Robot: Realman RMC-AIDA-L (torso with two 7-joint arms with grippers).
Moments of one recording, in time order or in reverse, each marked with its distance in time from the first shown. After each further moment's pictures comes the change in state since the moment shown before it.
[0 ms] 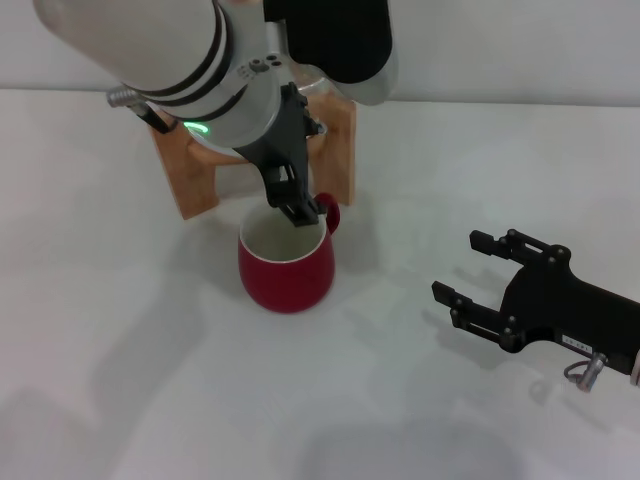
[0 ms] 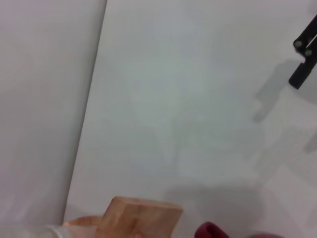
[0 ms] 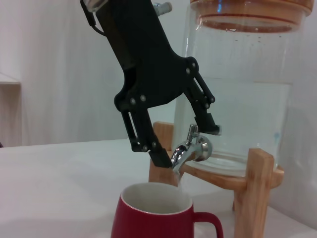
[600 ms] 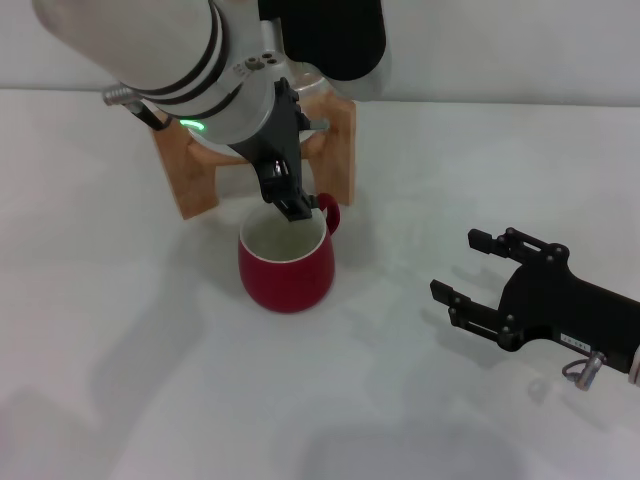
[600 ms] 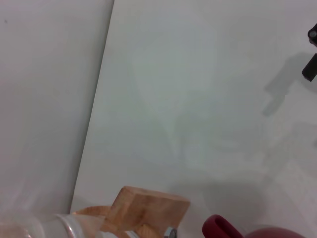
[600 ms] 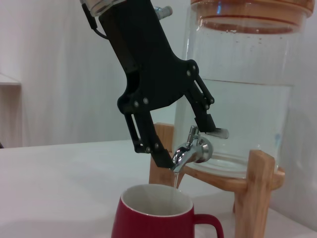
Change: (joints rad) left arm 0.002 0.001 0.001 -0.011 0.021 0.015 -0.009; right arm 0.003 0.002 0.000 0.000 0.000 -0.001 0.000
